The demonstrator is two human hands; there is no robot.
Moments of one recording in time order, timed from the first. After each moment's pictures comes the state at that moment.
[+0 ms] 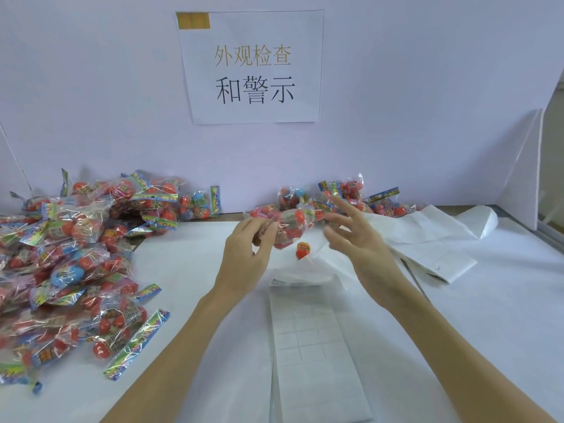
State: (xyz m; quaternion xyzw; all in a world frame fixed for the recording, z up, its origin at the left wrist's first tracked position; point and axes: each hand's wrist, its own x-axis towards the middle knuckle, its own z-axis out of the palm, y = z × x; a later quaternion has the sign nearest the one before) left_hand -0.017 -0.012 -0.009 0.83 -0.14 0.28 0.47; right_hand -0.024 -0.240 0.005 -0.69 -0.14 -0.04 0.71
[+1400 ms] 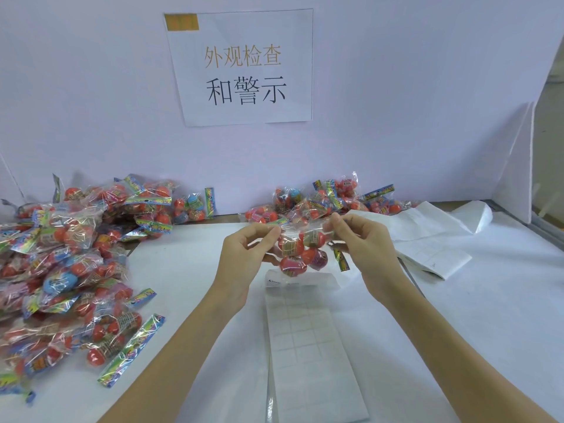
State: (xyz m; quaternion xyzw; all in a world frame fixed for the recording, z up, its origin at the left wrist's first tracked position) left_hand -0.028 -0.026 0.005 0.68 -0.04 0.10 0.72; right_hand -0.022 -0.236 0.013 -0.70 -0.05 -0.11 0.70
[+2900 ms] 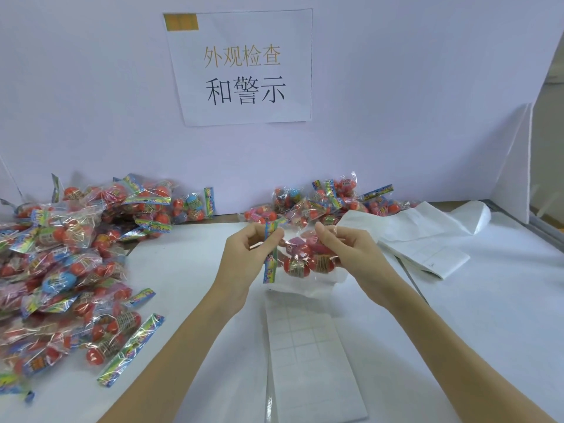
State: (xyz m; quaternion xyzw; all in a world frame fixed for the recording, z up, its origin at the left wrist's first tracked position) left_hand -0.031 -0.029 0.006 0.70 -0.02 0.08 0.71; right_hand -0.030 -0.233 0.012 -0.72 -0.09 0.01 0.69
